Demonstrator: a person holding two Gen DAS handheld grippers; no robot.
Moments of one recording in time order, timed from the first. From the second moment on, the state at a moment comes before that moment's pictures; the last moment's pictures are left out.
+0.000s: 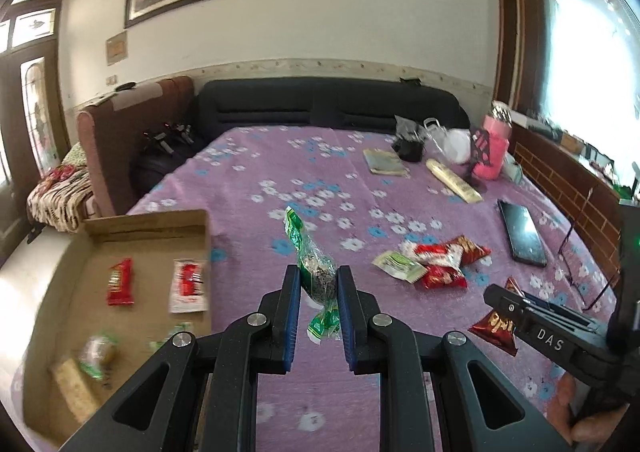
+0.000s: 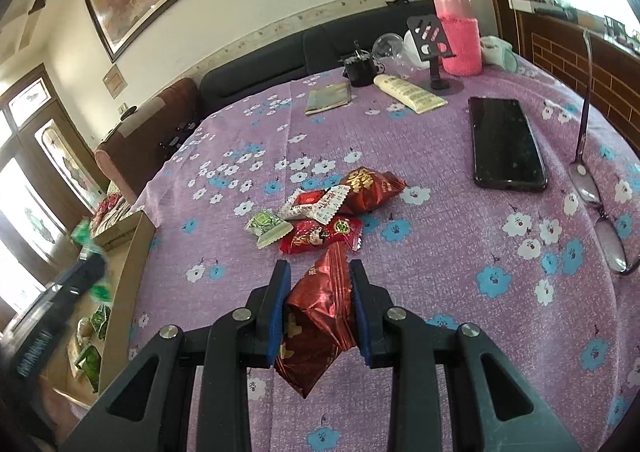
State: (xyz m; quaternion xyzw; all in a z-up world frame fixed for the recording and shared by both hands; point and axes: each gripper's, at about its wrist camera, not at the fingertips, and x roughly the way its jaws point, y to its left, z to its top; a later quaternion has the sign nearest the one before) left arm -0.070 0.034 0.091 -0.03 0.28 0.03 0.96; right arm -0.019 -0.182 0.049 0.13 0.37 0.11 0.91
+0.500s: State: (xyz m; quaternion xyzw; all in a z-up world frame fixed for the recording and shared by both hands) left arm -0.111 0.127 0.104 -0.08 0.26 0.10 0.96; right arm -0.040 -0.137 0.062 0.06 0.34 0.18 0.92
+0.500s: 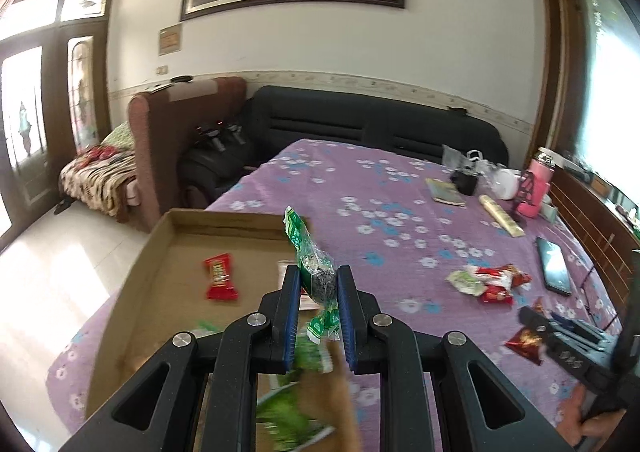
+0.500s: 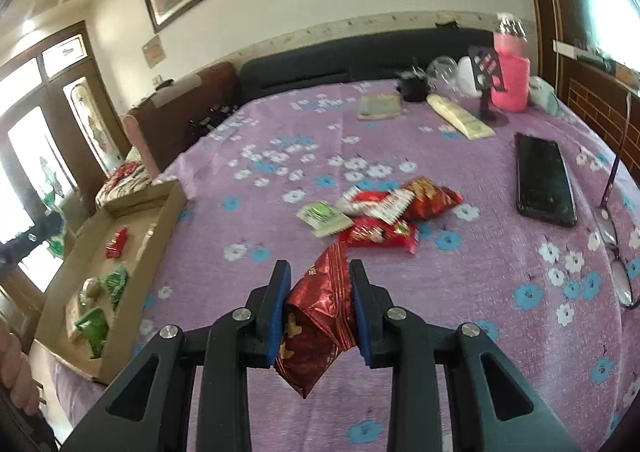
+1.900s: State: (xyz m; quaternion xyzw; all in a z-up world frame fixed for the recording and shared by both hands) left arm -0.102 0.233 0.039 -0.11 0.36 0.13 0.92; right arm -0.018 0.111 0.052 0.00 0.45 0.37 0.81
